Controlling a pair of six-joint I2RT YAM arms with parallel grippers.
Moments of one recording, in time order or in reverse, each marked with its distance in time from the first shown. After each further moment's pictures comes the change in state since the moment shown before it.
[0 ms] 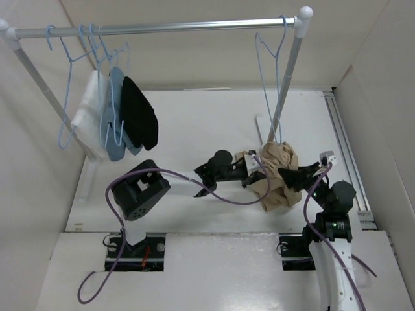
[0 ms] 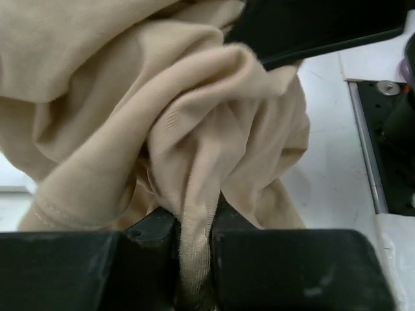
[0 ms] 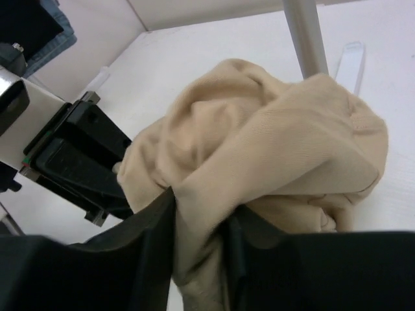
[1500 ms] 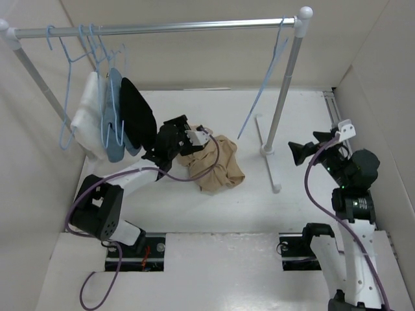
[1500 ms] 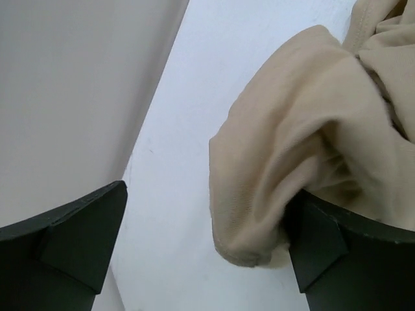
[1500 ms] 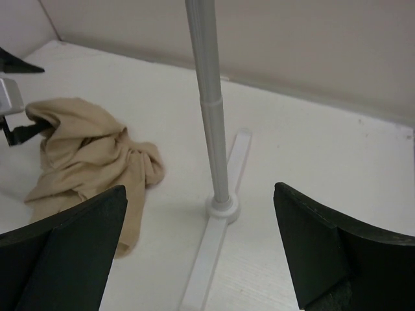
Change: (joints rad) left arm 0.518 -0.340 -0.134 -0.420 -0.470 0.860; right arm 0.000 0.330 0.473 -0.193 0.177 -0.405
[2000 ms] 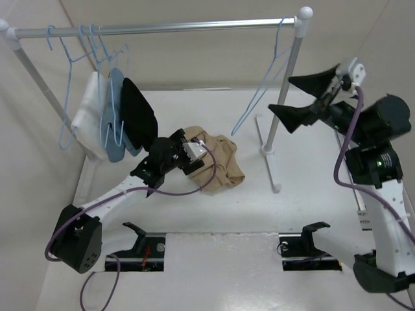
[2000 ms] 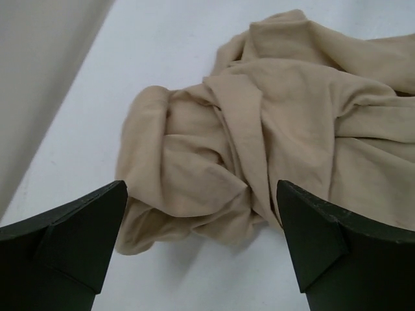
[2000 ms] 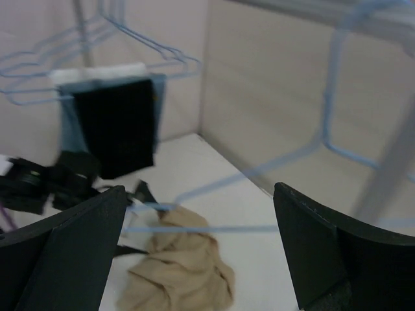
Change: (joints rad) left arm -0.047 -0.308 -0.129 -0.219 0.164 -0.306; right arm 0.255 0.404 0.730 -0.001 -0.187 0.047
